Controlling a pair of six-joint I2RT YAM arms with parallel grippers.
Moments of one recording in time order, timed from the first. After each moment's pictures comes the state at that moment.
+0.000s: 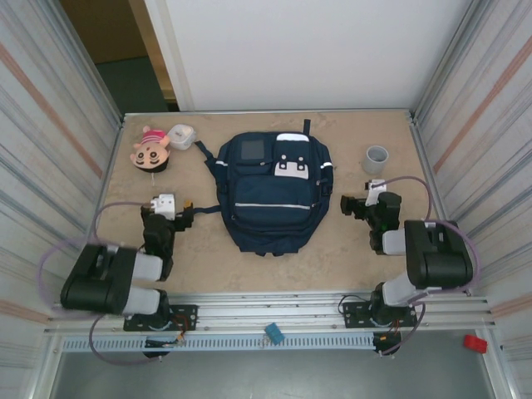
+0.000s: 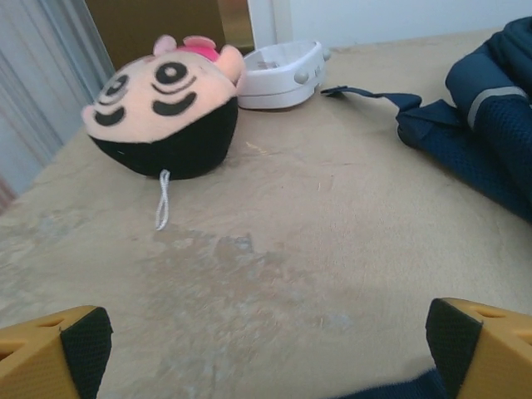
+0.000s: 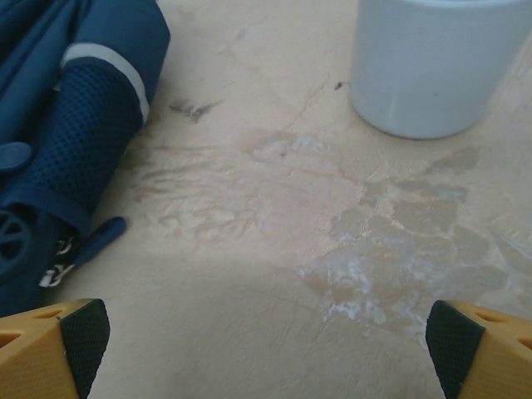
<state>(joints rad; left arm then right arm) -0.11 1.45 0.10 1.07 -0.21 0.09 -0.03 1.53 0.31 0.76 -0.12 0.03</state>
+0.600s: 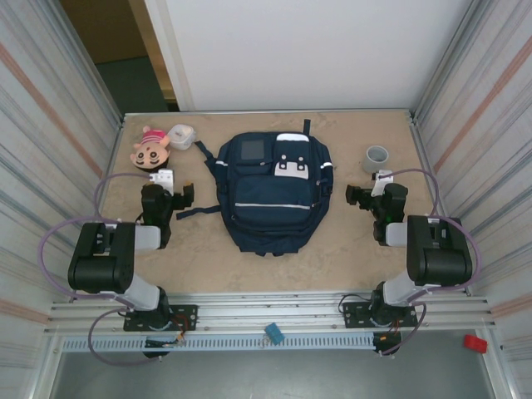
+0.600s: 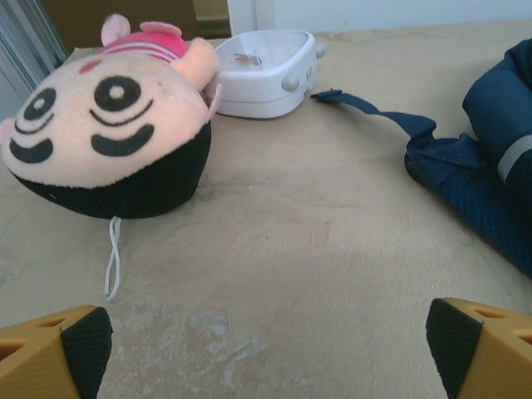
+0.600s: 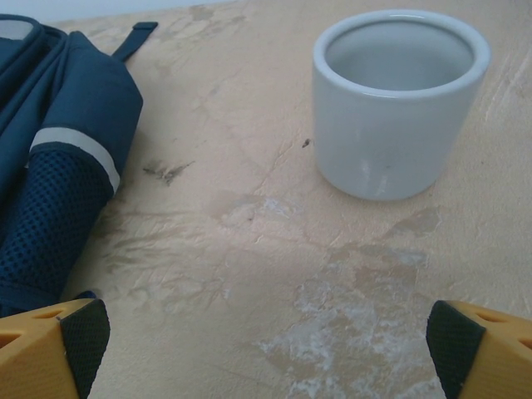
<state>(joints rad) -0.02 1.52 0.40 0.74 -0.07 0.05 -0.08 1.54 0.39 0.74 -0.14 0.05</state>
